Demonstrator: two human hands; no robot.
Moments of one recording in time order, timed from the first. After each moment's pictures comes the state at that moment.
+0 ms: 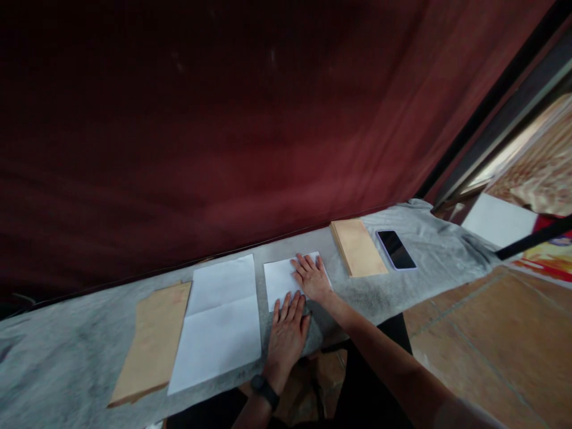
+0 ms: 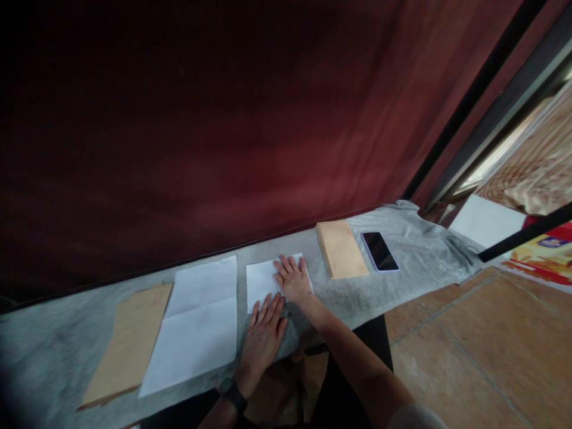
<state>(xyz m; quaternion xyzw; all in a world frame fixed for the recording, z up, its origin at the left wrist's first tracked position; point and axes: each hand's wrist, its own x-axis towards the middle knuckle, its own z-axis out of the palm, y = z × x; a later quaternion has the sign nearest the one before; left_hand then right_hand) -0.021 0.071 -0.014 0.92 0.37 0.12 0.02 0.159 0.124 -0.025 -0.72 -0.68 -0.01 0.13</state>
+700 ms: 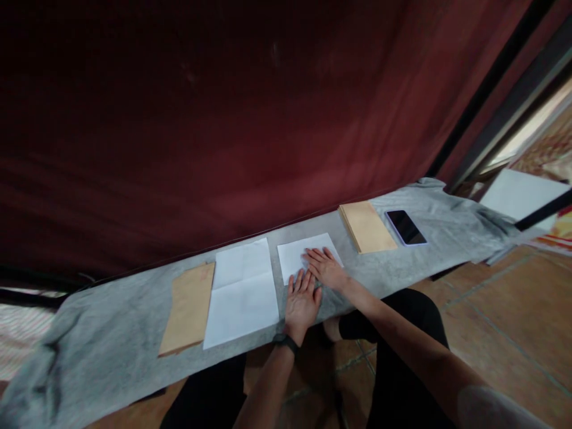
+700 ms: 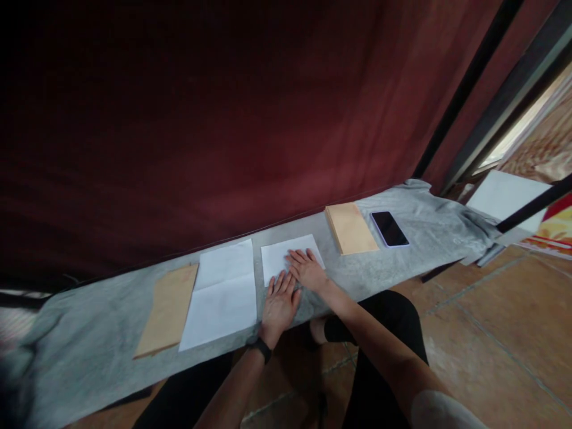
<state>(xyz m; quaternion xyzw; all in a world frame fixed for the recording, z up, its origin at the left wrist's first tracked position) -0.020 0.068 -0.018 0.92 0.38 0.11 0.05 0.159 0.089 -0.030 -0.65 -0.73 0.03 0.18</state>
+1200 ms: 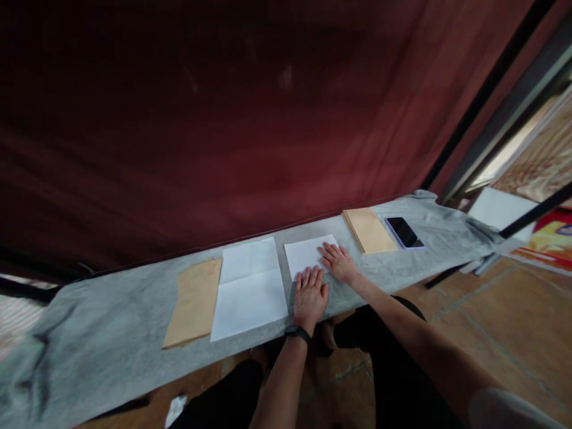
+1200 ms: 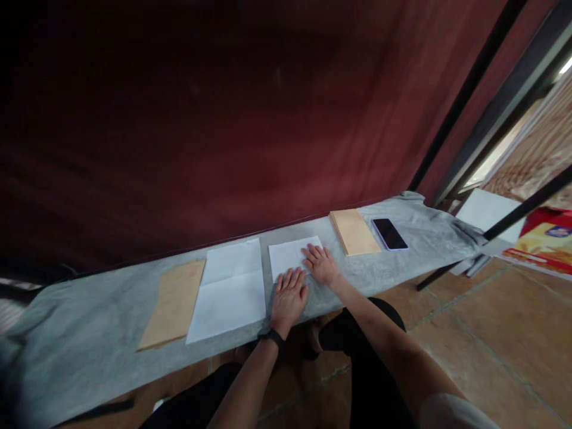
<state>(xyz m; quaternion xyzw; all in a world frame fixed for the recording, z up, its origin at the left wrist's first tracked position) -0.019 0.069 -0.029 0.91 0.38 0.15 0.05 0.172 0.083 -0.040 -0.73 -0.67 -0.04 0.11</state>
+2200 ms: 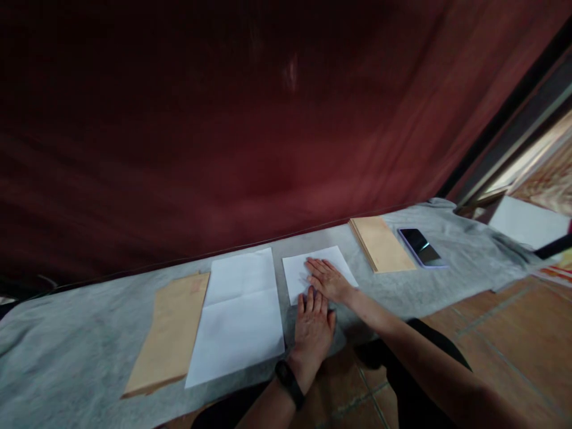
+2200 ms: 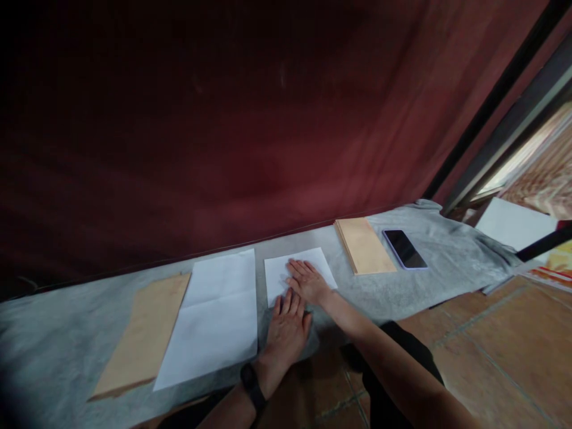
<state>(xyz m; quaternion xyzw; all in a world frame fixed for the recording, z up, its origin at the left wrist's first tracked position) -0.013 0.072 -0.034 0.92 0.37 0.12 0.02 0.148 0.119 -0.042 -0.64 -0.76 0.01 0.15</state>
